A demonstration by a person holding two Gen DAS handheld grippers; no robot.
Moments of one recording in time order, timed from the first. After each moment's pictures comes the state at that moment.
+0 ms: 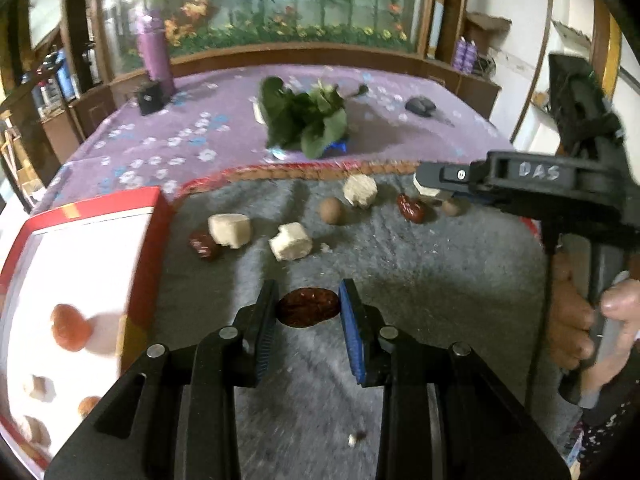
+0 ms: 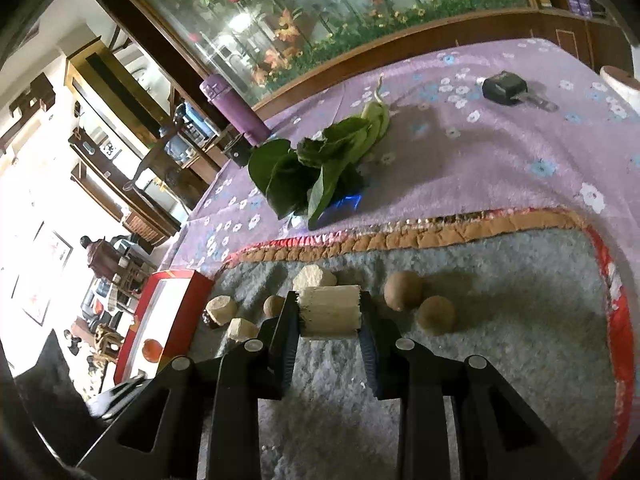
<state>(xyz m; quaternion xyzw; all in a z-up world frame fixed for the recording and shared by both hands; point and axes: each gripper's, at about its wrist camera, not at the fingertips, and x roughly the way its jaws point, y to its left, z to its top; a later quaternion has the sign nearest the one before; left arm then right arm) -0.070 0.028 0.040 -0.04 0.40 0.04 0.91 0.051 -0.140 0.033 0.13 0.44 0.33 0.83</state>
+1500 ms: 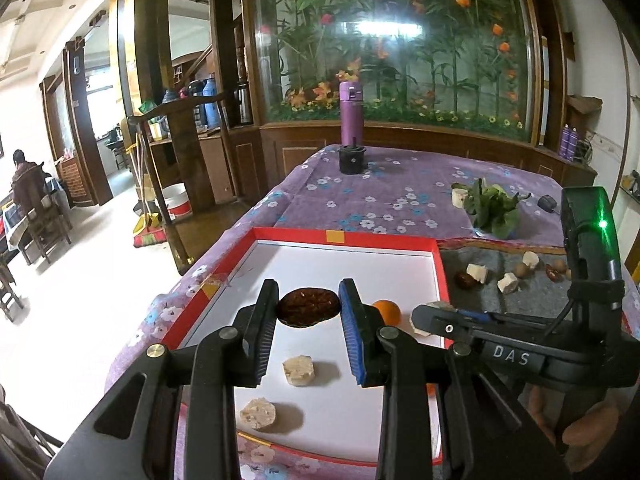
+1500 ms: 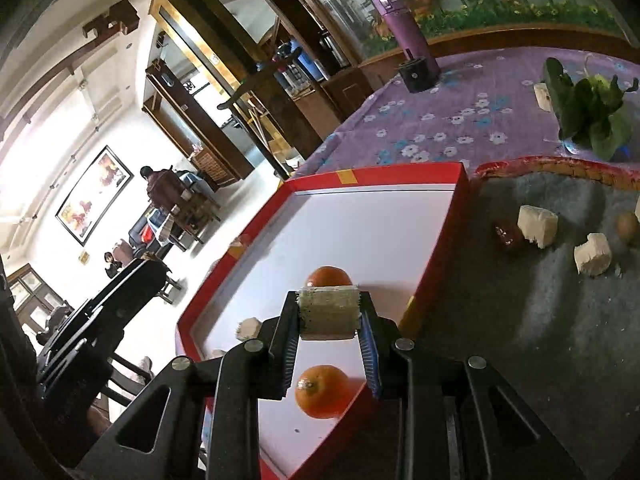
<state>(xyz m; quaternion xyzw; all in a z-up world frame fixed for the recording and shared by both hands) -0.198 0.175 0.083 -0.04 0.27 0.25 0.93 -0.084 0.063 0.037 0.07 0.42 0.48 0.76</state>
